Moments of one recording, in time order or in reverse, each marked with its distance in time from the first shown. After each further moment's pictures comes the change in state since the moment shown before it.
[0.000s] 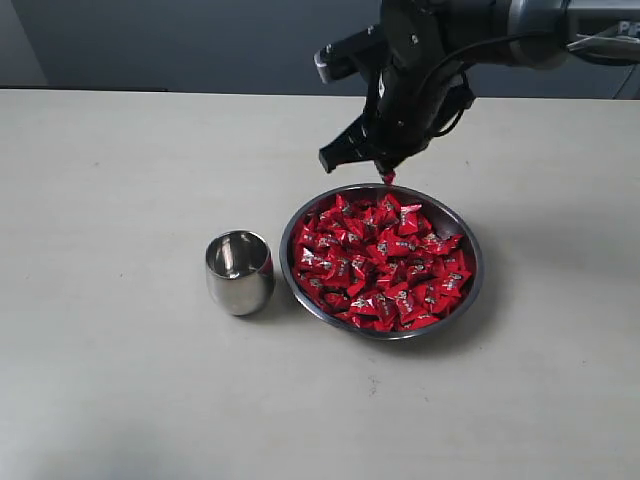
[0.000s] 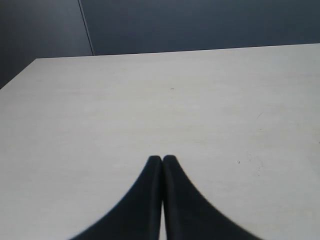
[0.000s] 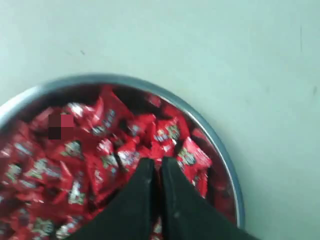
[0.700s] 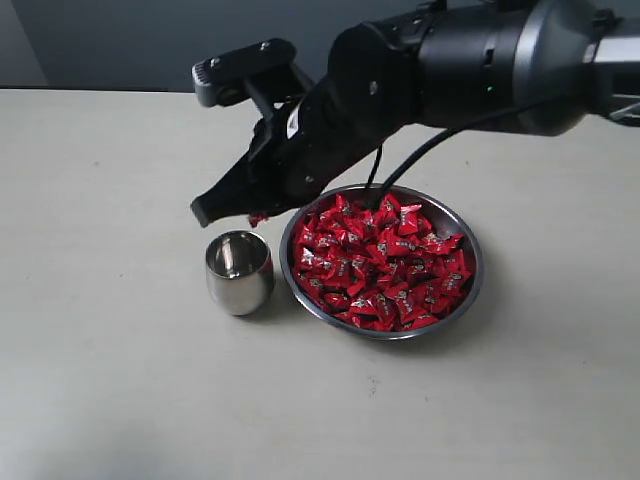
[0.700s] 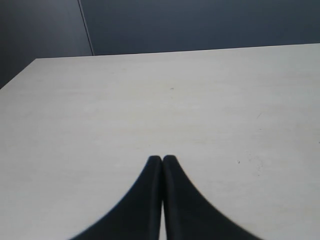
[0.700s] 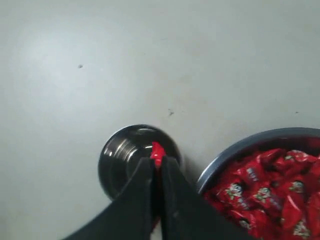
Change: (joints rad) left arm 0.000 0.000 0.000 0.000 0.000 0.000; right arm 0.235 -0.134 0.192 0.372 -0.294 -0.225
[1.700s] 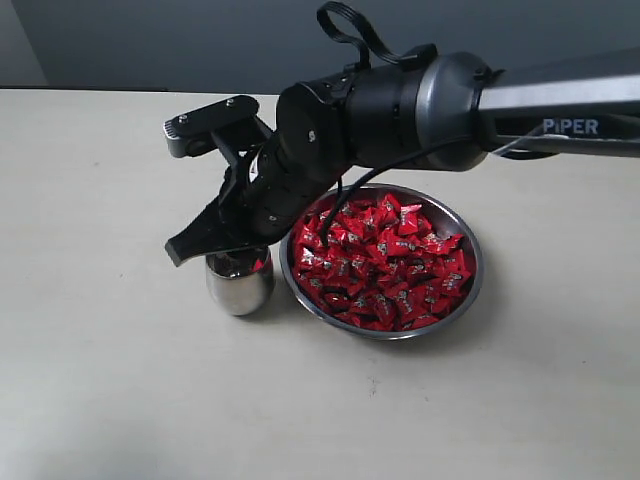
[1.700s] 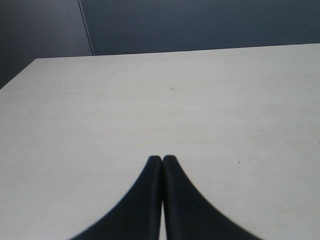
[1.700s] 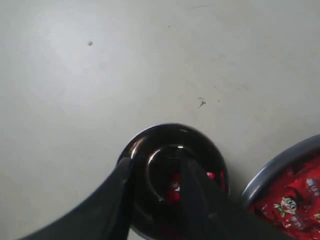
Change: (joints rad) left arm 0.000 0.000 0.000 0.000 0.000 0.000; right arm 0.037 0.140 -0.055 0.048 -0.009 -0.005
